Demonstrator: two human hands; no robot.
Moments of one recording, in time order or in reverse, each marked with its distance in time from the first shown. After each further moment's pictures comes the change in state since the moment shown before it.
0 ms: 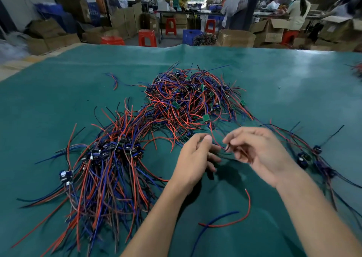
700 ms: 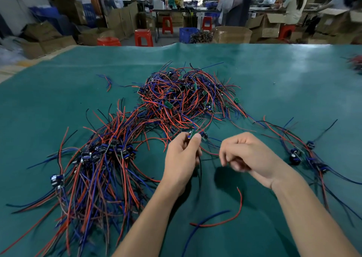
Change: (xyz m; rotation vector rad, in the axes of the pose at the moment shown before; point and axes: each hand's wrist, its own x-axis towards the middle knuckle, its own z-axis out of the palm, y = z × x) left_hand 0.002 -0.007 -0.003 0.028 0.165 0.042; right_hand -0.004 0.010 -0.010 -0.326 -0.165 0.048
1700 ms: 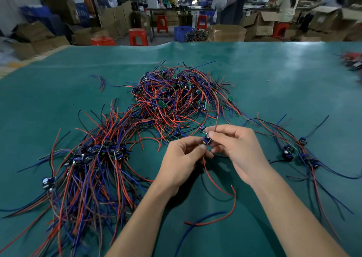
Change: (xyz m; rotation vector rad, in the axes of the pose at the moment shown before) left_hand -0.007 0.003 0.000 -0.047 -0.268 0.007; right_hand 0.017 0.010 0.017 0.375 0.376 -0.088
